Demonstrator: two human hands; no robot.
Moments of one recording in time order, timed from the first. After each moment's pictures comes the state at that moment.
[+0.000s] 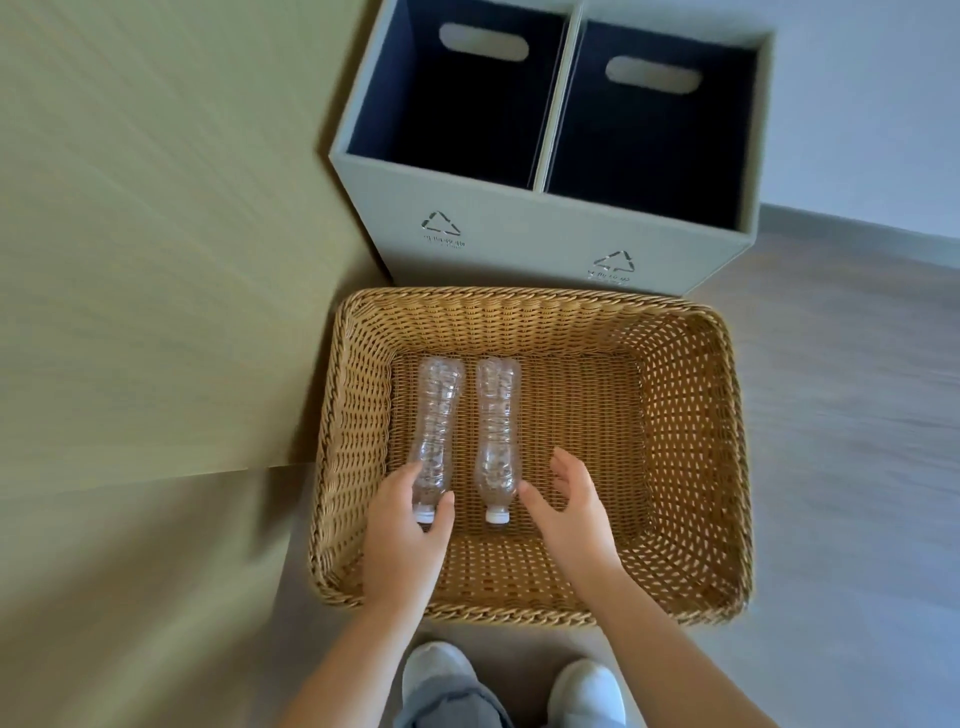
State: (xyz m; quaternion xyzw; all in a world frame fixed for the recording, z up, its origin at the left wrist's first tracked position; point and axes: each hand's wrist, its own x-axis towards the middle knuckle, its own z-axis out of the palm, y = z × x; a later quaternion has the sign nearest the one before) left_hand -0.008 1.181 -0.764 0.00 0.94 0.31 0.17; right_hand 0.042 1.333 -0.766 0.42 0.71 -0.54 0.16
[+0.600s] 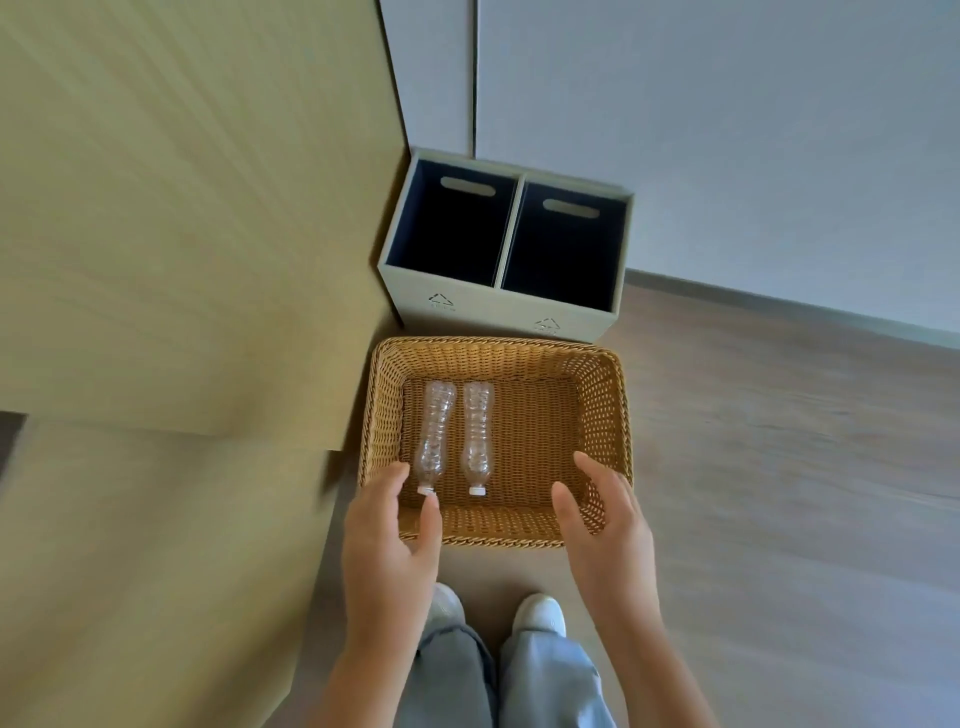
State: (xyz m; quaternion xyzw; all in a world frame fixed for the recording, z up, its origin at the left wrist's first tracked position) left_hand 0.037 1.178 -0.494 0.06 0.93 0.35 0.02; right_hand 0.096 1.336 -0.476 0.38 0.80 -0.46 -0.02
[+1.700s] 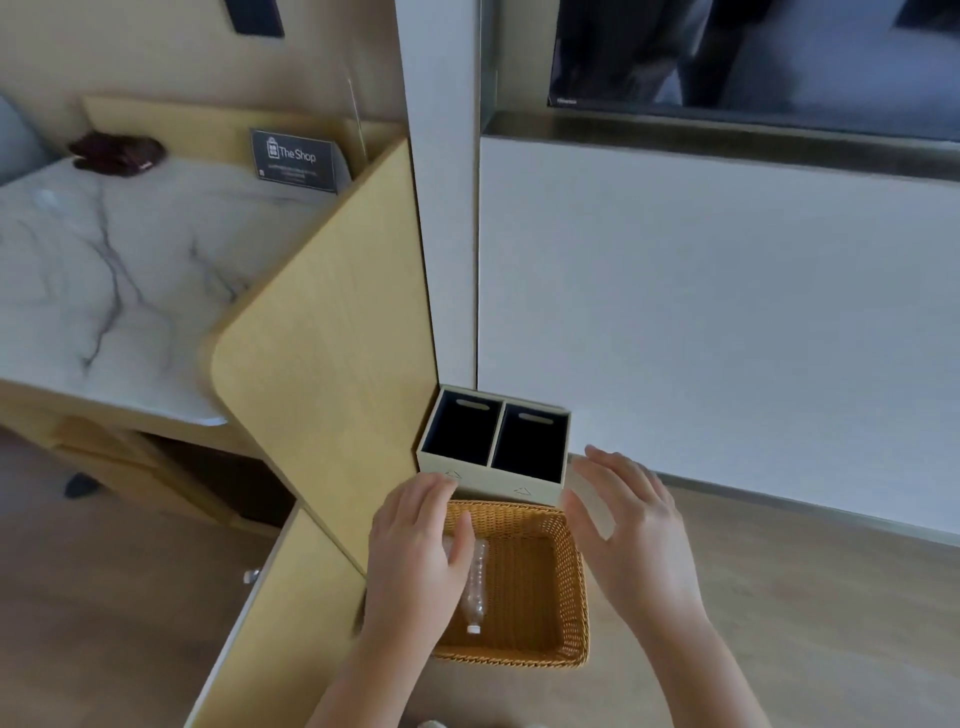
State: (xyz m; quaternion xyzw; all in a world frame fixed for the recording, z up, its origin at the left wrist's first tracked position) left_hand 0.075 1.181 -0.155 0.25 0.91 0.29 -0.13; right_hand 0.145 1.356 -0.125 0.15 0.92 -0.25 -0.26
